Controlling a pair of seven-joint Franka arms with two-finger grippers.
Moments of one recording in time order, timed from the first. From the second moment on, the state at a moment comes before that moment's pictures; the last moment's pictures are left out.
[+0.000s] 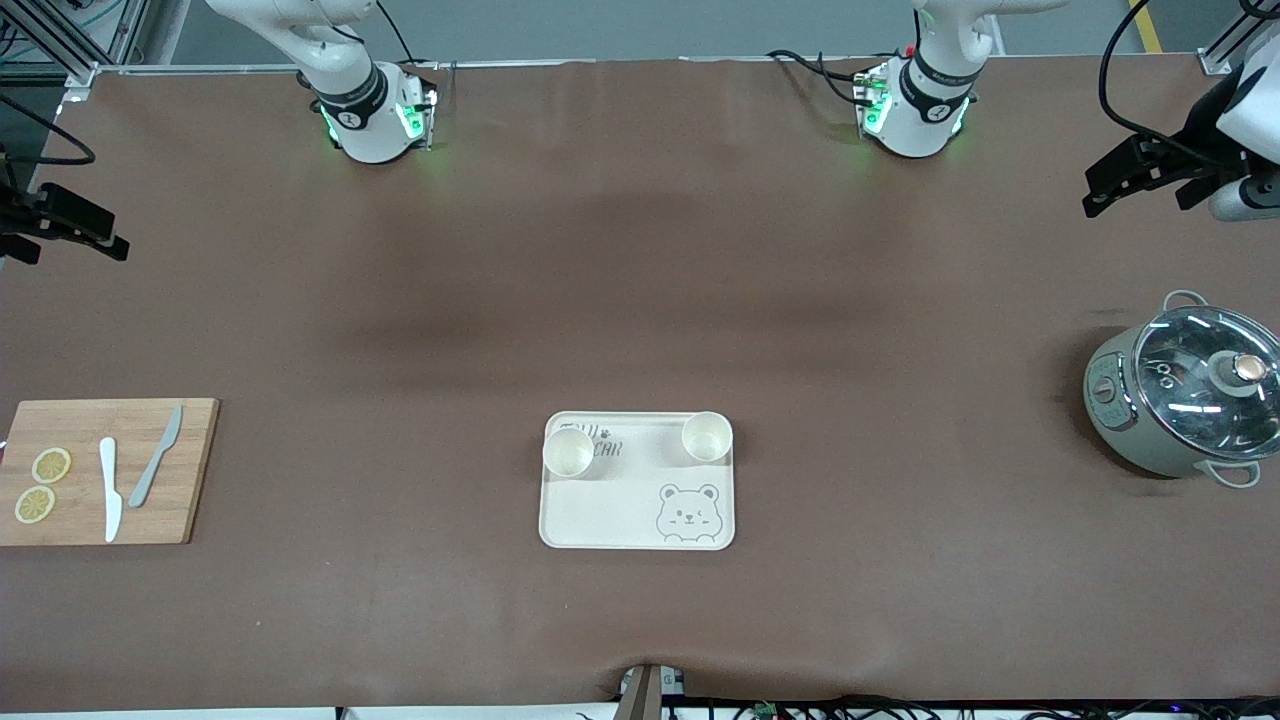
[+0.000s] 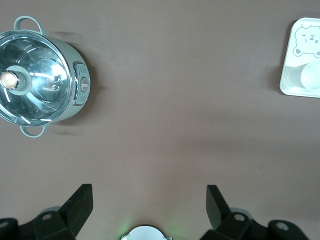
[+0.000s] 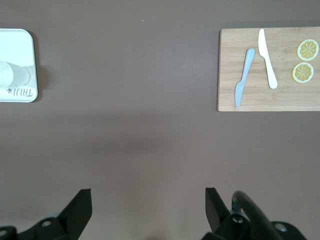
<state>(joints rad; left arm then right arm) 0.02 -0.11 -0.09 -1.60 0.00 1.46 -0.14 -0.06 0.00 -0.03 -1.51 0.04 1.47 -0.09</state>
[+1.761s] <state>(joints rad) 0.02 -0.10 -0.08 -1.58 0.00 1.46 -0.14 -0.05 0.00 -0.03 -1.51 0.04 1.46 -0.09</state>
